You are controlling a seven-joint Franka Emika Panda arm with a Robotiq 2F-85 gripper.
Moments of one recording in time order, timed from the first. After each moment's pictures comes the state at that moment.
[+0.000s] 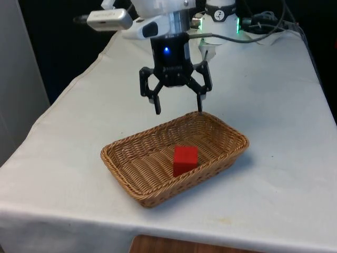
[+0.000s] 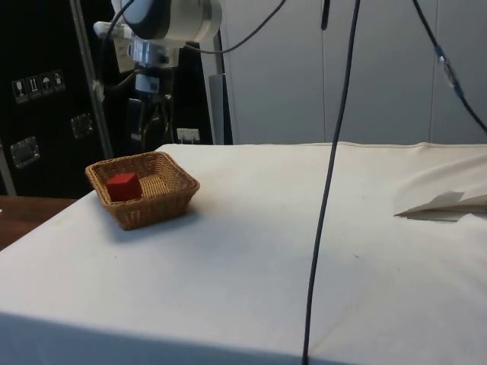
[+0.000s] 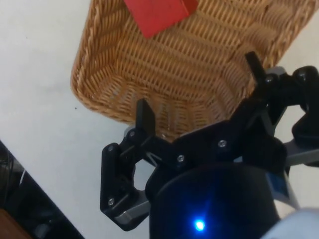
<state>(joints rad) 0.13 0.62 -0.28 -1.66 0.45 2.42 -0.42</state>
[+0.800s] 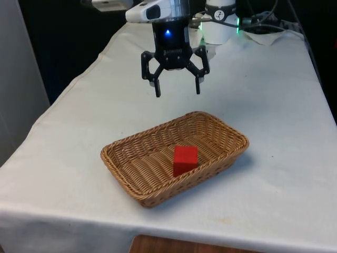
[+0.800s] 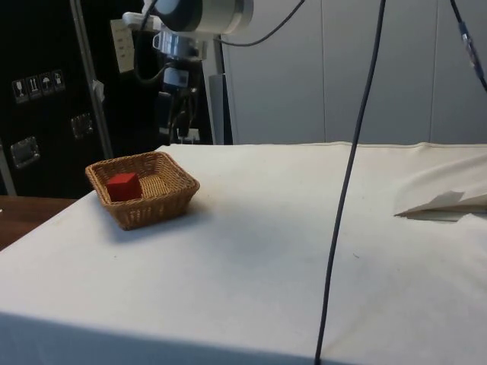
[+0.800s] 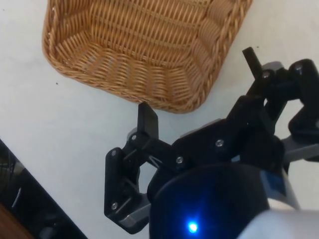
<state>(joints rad) 0.14 0.44 -0.28 -1.92 0.44 2.54 -0.50</state>
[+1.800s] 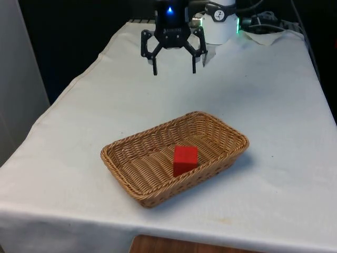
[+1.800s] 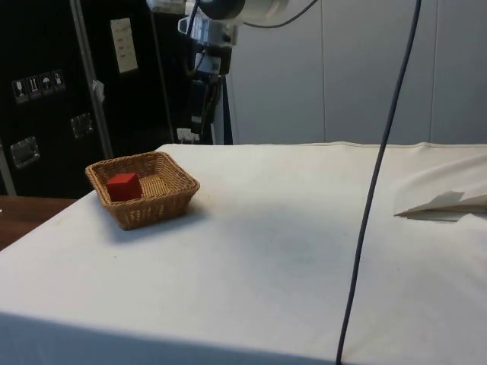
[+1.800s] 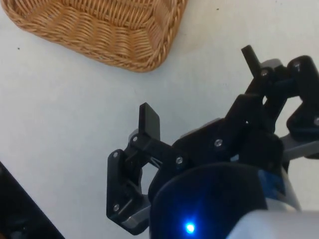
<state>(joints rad) 0.15 0.25 -0.30 -2.17 0.32 2.63 -0.54</state>
